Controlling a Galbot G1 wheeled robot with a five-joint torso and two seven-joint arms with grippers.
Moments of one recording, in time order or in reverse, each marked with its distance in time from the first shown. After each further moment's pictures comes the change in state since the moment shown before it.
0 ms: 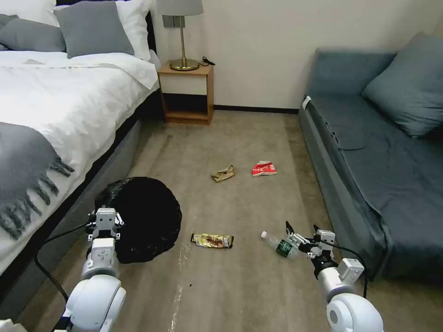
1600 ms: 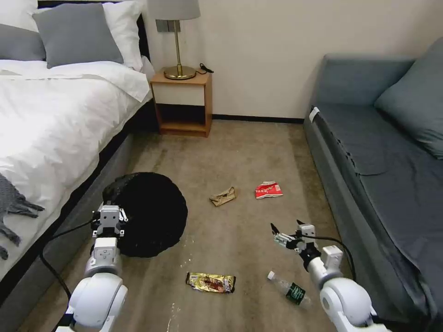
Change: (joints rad) left arm -0.027 -0.005 -0.011 0.054 0.017 -0.080 0.049; right arm 0.216 -0.286 -0.246 -0.179 -0.042 -0.051 -0.069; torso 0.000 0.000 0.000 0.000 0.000
